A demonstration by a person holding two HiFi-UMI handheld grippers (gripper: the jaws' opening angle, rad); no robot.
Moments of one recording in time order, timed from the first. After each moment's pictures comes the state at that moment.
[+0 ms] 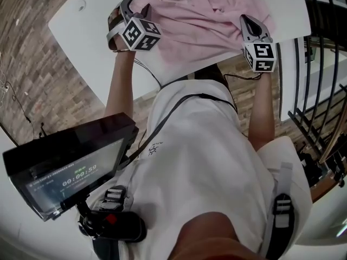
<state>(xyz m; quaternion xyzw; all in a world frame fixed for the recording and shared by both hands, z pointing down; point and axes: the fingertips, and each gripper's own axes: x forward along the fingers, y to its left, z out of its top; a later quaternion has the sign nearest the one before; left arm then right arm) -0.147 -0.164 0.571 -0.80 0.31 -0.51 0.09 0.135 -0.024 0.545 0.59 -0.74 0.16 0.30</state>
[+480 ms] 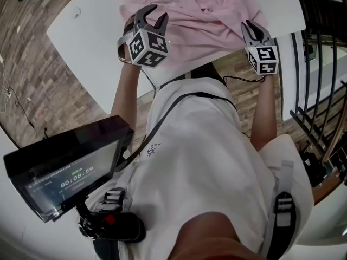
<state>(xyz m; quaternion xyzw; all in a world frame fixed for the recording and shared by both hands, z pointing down) -0.087 -0.107 0.543 -0.87 0.21 -0.44 0.05 0.156 0.003 0.569 0.57 -0.74 0.19 0.31</state>
